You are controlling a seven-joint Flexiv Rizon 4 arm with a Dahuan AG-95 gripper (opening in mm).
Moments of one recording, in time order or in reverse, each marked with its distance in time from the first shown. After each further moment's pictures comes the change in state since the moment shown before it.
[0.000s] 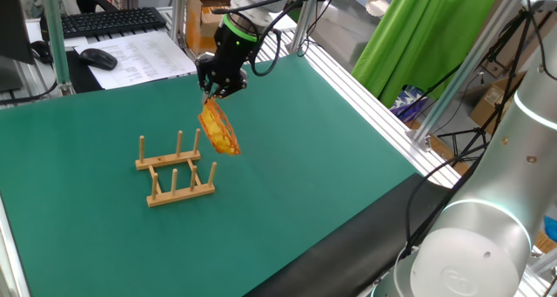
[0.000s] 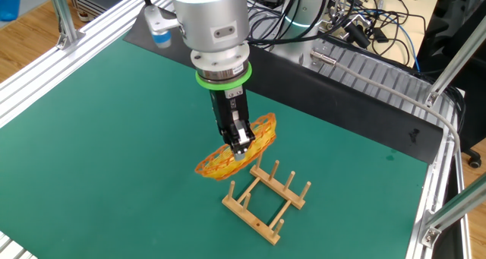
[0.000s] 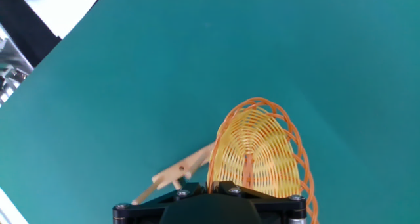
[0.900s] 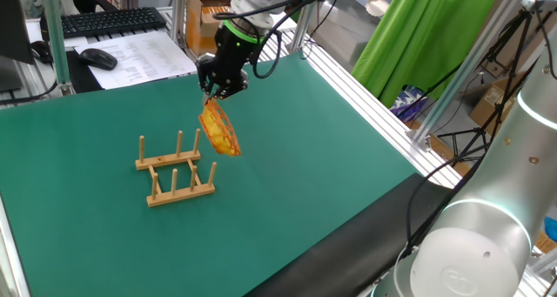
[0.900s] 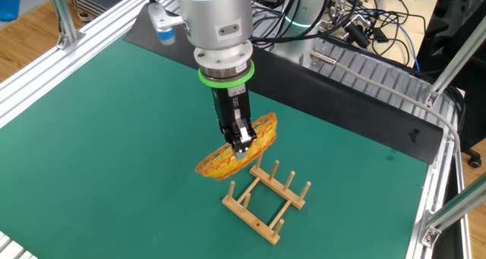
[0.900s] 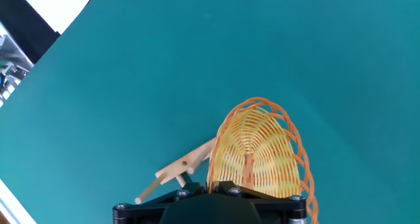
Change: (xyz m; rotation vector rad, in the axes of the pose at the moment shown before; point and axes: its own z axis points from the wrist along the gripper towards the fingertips) arm 0.000 0.001 -0.001 -0.006 -0.021 -0.014
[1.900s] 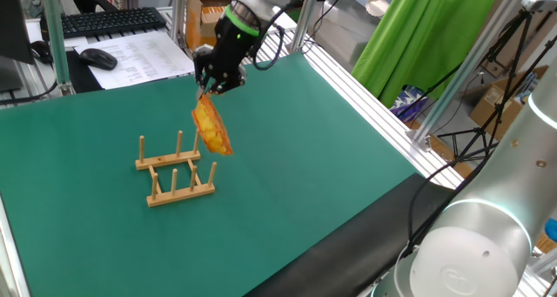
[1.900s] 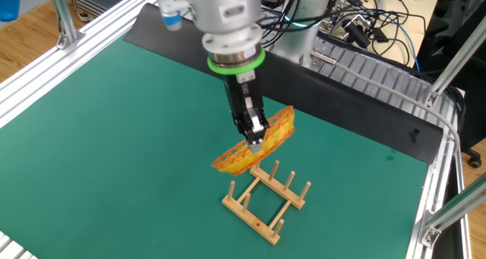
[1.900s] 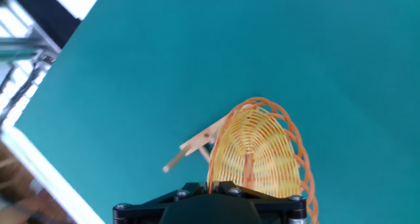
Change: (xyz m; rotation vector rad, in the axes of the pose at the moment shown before) arm 0.023 0.019 -0.041 -0.088 0.082 0.034
